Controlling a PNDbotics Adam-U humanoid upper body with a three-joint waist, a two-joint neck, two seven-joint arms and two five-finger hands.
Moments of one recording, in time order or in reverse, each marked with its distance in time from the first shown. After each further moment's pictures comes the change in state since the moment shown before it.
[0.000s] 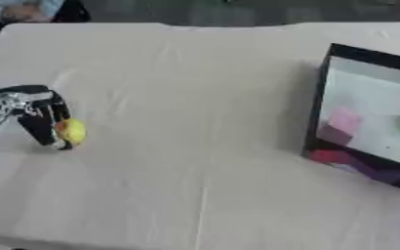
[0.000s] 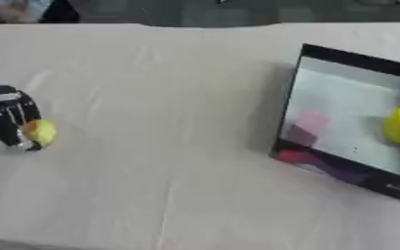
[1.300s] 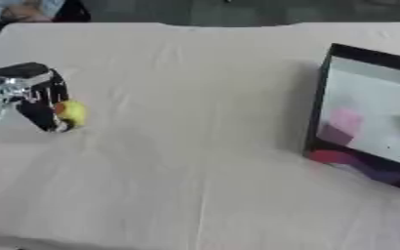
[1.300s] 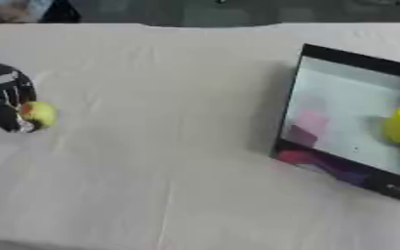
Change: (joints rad) left arm -0.018 0.050 0.063 -0.275 -0.055 0.039 -0.023; right arm 0.014 0.000 0.000 0.000 0.007 -0.027 -0.001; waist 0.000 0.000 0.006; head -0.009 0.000
